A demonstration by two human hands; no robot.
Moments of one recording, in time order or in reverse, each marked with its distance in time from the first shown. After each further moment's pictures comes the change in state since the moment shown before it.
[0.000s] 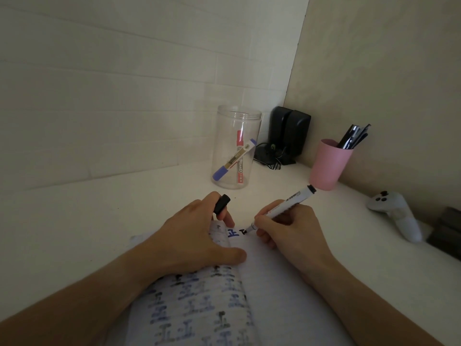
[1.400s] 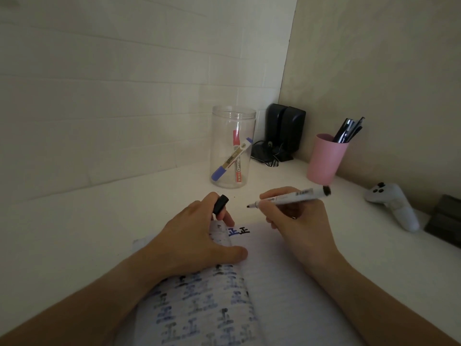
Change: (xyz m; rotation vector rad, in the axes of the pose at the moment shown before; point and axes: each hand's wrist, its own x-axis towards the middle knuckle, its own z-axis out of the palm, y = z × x) left_hand -0.002 0.000 0.000 0.027 -0.009 -0.005; right_hand 0.001 0.003 -0.005 0.101 0.105 -0.167
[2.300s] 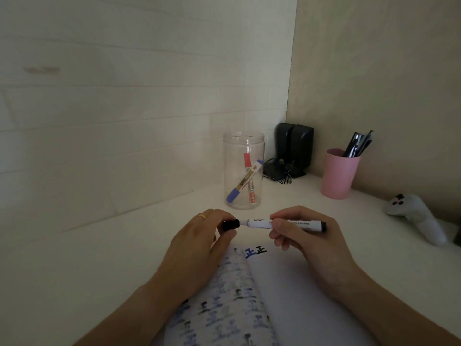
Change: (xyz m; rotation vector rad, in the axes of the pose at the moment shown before) left_hand 0.001 -0.015 -0.007 0.179 0.353 0.196; right_hand 0.000 -0.007 -0.003 0.399 -0.158 0.035
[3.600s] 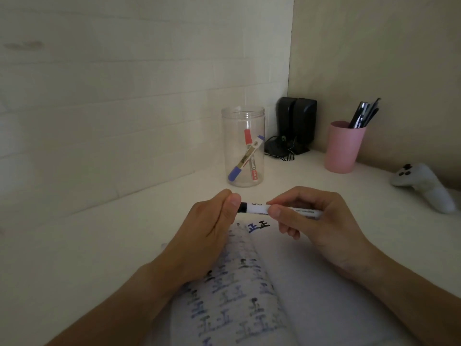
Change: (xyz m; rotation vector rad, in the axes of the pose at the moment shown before) left_hand -0.010 0.016 -0.005 -0.354 -0.029 0.046; right_hand -0.015 -0.005 0.000 -0.145 -0.156 -0.093
